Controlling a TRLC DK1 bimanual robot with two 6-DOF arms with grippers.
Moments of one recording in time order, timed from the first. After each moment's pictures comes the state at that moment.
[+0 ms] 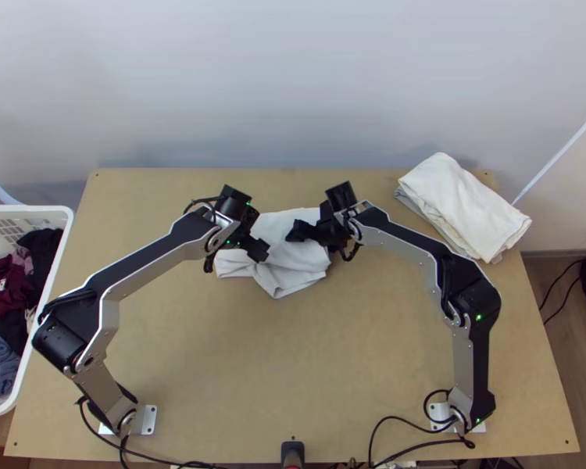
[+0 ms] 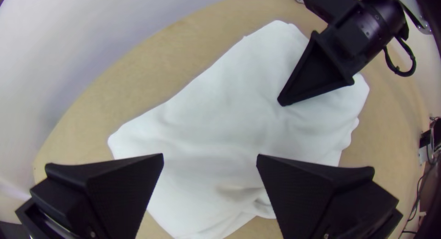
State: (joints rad) left arm -0.55 1.81 1.42 -0.52 -0.09 0.13; right arm 0.53 2.13 1.54 -0.32 -0.50 0.68
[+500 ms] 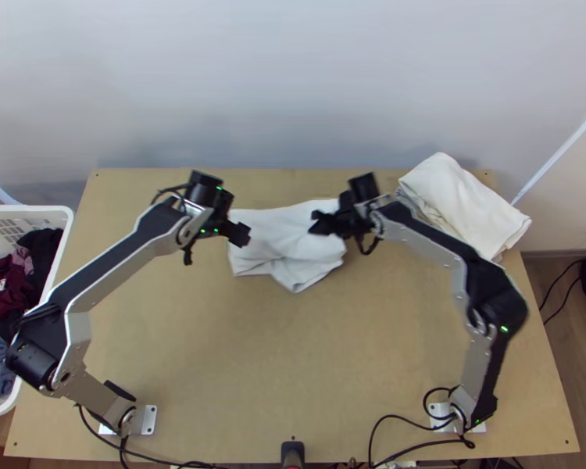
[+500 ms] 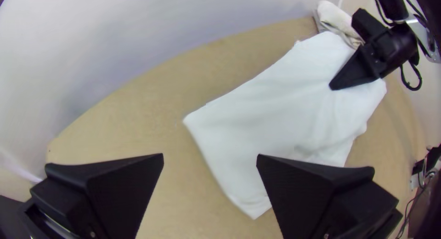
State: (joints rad) left arm -0.44 1.68 1.42 -0.56 -0.09 0.08; right arm 0.43 1.95 1.47 -0.33 -0.52 0.67
